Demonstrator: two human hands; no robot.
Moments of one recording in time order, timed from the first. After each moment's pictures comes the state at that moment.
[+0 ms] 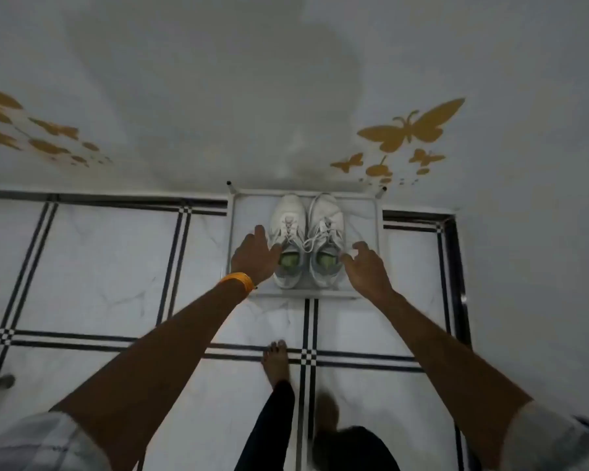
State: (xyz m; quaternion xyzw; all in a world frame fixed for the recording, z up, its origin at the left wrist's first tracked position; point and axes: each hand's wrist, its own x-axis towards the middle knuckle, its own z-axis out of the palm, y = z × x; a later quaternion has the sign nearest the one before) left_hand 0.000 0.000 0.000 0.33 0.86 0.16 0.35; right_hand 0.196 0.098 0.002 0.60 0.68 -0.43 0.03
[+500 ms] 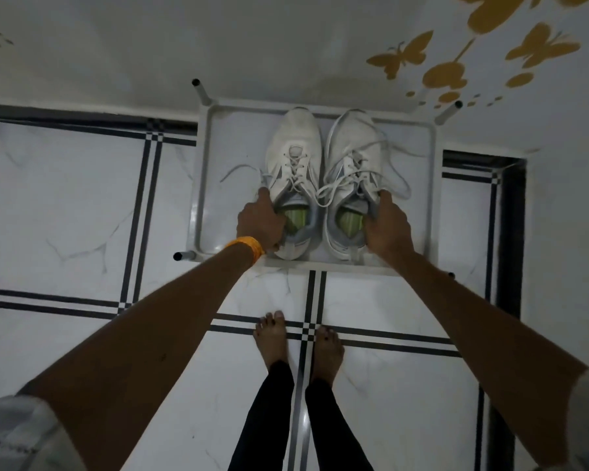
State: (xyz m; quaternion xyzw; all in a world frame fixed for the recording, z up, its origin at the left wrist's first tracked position) left_hand -0.008 0.036 -0.229 0.27 0.87 0.14 0.38; right_hand 0.183 0.153 -0.227 0.59 0.75 -0.30 0.05
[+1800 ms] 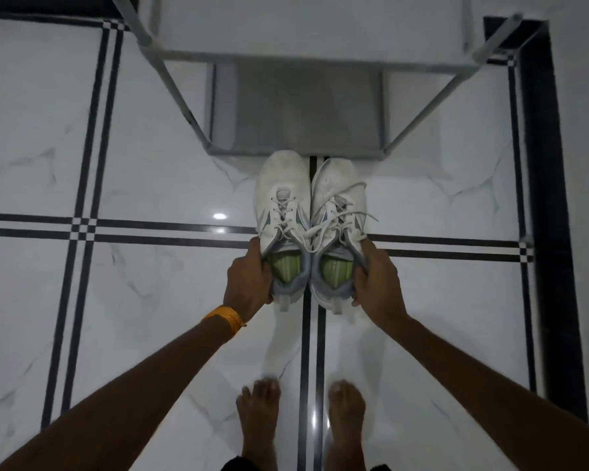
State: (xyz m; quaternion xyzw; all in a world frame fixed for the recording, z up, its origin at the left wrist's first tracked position) left_hand 0.195 -0.302 -0.398 0.30 0.83 0.26 0.39; right_hand 0.389 -0.198 -0.387 0.57 0.71 -0.42 -0.06
